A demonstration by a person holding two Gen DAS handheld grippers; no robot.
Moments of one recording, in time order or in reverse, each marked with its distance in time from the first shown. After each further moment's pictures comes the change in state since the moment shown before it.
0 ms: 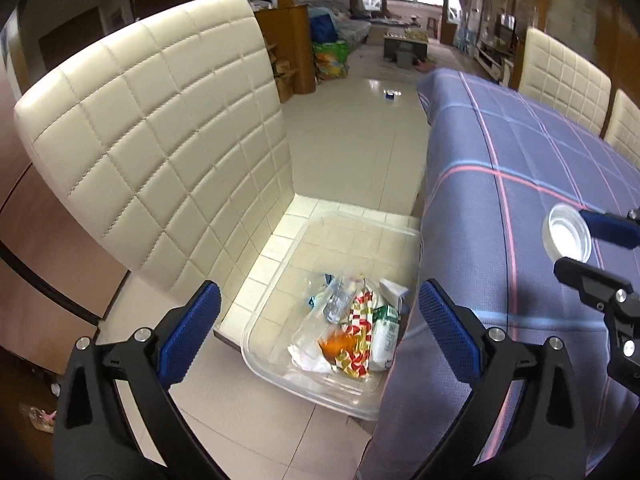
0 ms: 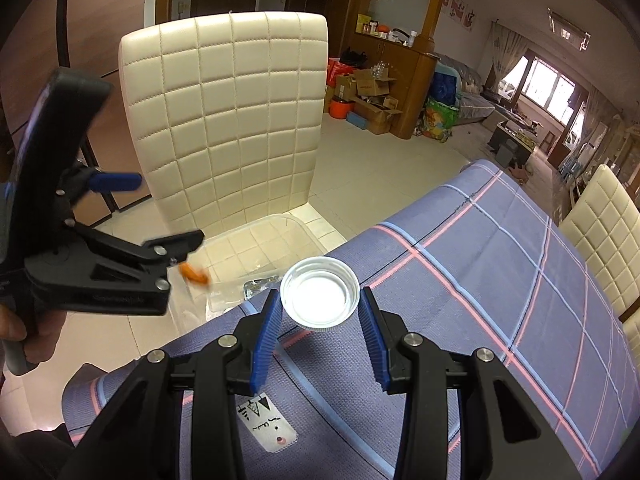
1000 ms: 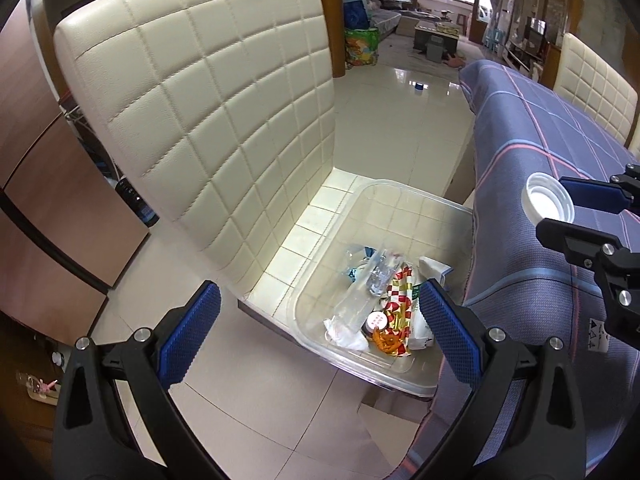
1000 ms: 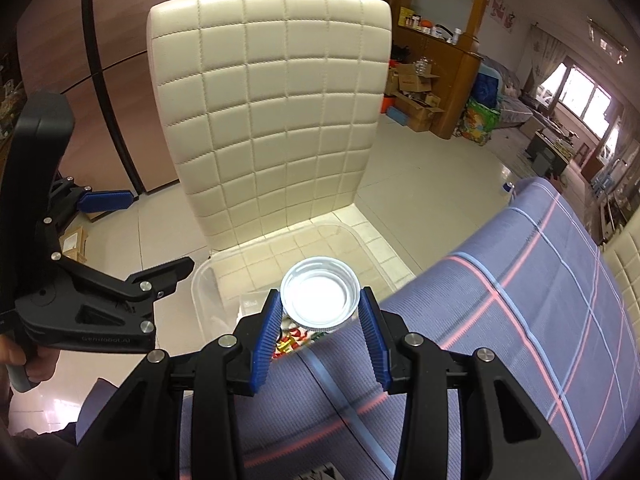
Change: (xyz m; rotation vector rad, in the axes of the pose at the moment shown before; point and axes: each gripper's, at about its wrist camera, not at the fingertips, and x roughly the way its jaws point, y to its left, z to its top) left arm 0.010 0.056 -0.035 -0.083 0.053 0.068; right arm 0.046 0.051 0.037 -0.086 0.023 0.119
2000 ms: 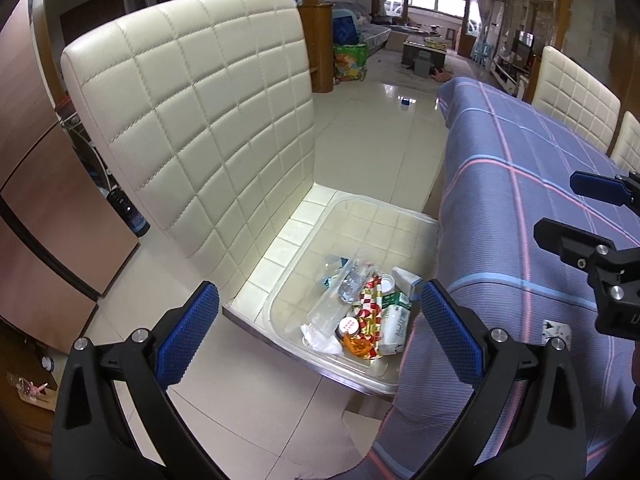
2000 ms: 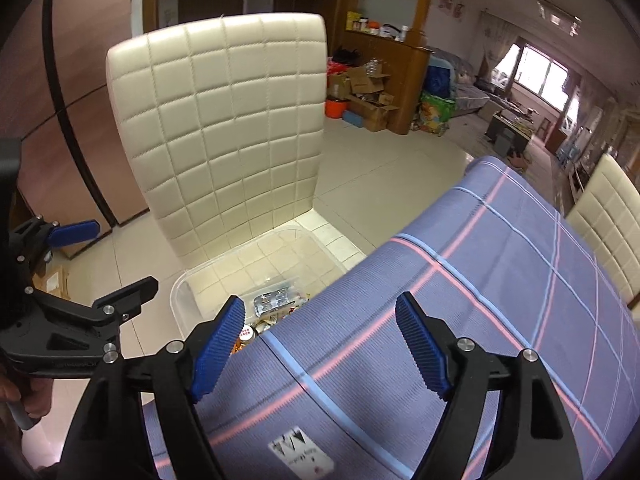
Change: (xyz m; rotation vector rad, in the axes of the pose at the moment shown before) left arm -0.034 -0.026 -0.002 0.002 -0.059 -0.053; right arm -0.043 -0.032 -0.022 0.167 -0.042 -0.121
